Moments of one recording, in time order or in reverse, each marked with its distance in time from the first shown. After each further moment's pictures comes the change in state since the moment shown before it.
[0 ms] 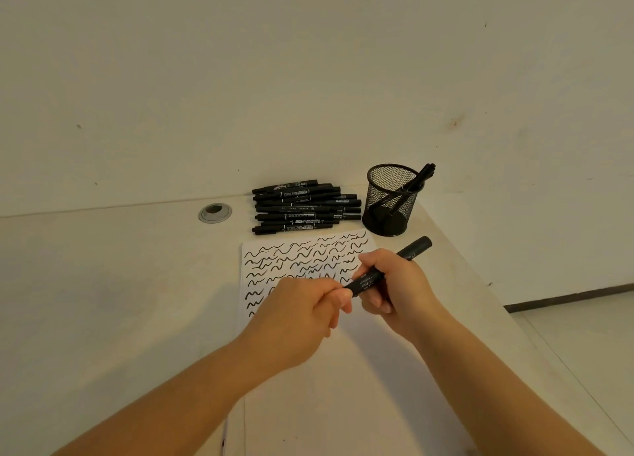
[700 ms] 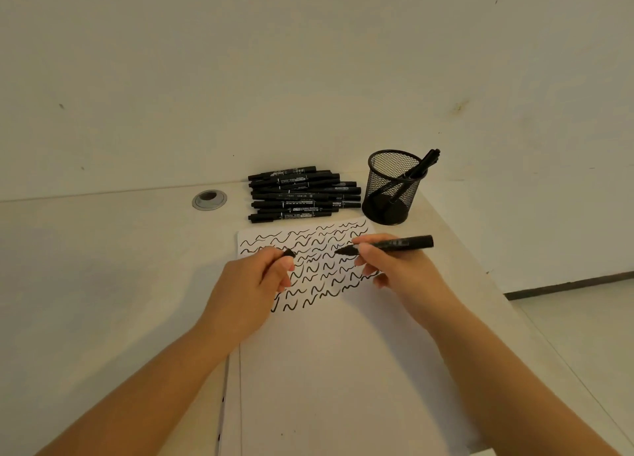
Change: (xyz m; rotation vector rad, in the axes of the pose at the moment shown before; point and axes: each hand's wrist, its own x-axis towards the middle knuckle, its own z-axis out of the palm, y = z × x) left_hand 0.011 -0.059 -0.019 0.042 0.247 -0.061; right_hand 0.017 0.011 -0.024 -0.390 0.073 -0.244
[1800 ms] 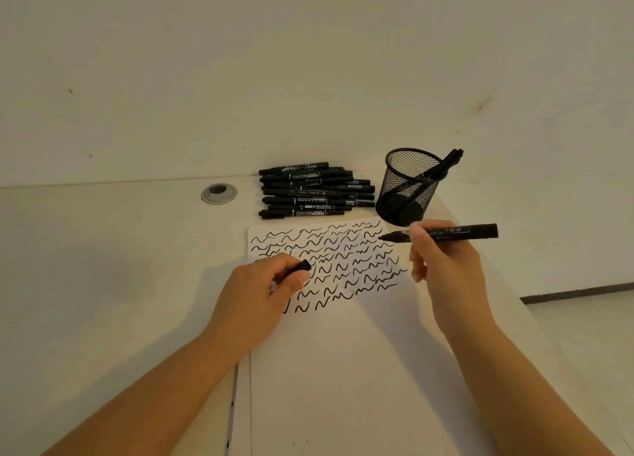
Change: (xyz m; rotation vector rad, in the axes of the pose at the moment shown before) left_hand -0.005 -0.014 0.005 -0.005 0.006 0.075; right_hand -0.006 -0.004 -0.003 0.142 0.363 -0.124
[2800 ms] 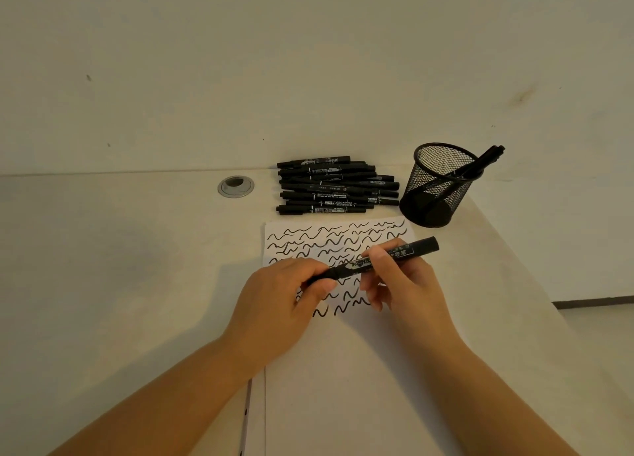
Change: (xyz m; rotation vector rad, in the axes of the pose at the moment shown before) left_hand 0.000 0.011 -0.002 0.115 -0.008 0.140; right_hand -0.024 0.012 0.048 0.069 -0.368 0.079
